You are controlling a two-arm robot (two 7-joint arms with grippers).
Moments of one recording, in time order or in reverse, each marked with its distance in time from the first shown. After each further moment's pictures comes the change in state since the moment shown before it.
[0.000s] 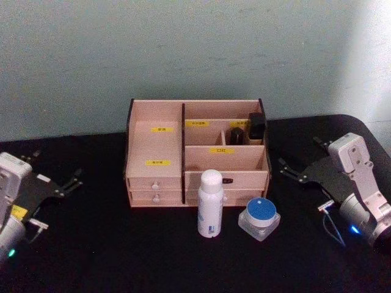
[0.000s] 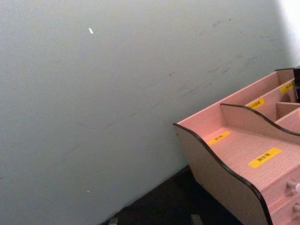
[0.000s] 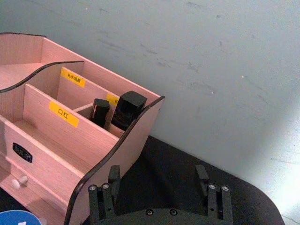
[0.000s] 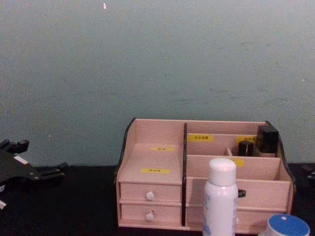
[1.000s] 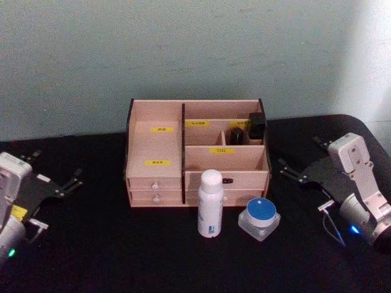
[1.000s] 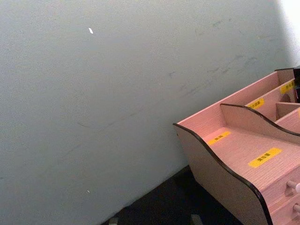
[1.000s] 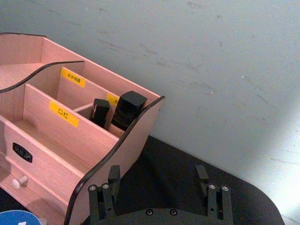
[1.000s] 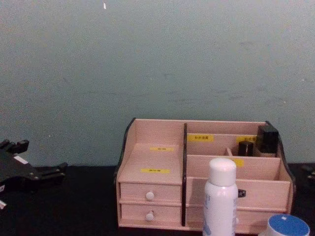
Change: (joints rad) left arm 0.000 0.000 0.000 0.000 0.000 0.000 0.000; right arm 0.000 0.000 0.000 0.000 0.000 0.000 0.000
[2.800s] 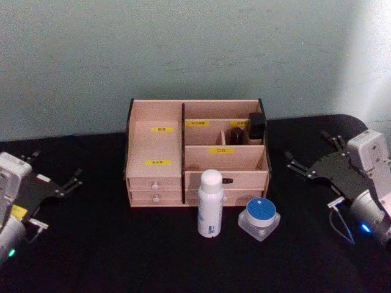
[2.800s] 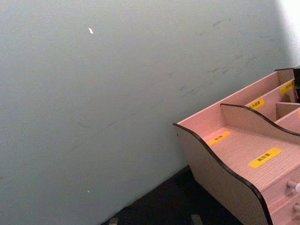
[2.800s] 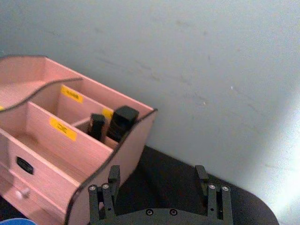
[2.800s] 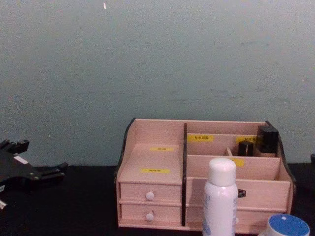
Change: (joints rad) left arm 0.000 0.000 0.000 0.000 0.000 0.000 0.000; right arm -0.049 0.005 0.072 -0.038 0.025 -0.048 0.050
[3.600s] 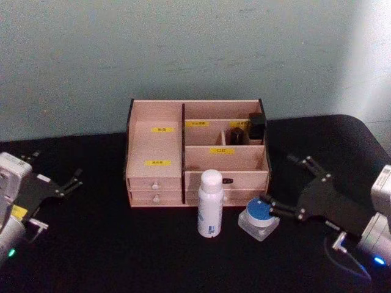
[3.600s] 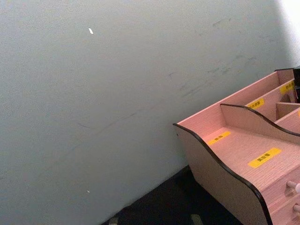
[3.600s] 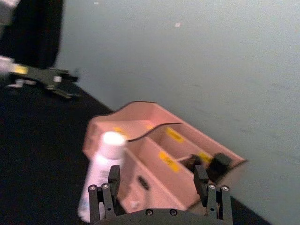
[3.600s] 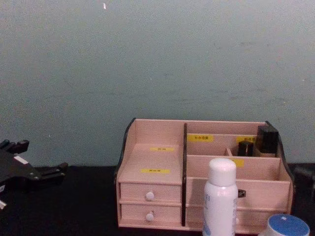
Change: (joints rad) left arm 0.000 0.000 0.000 0.000 0.000 0.000 0.000; right arm -0.127 0.113 0.021 -0.138 0.106 -0.214 0.374
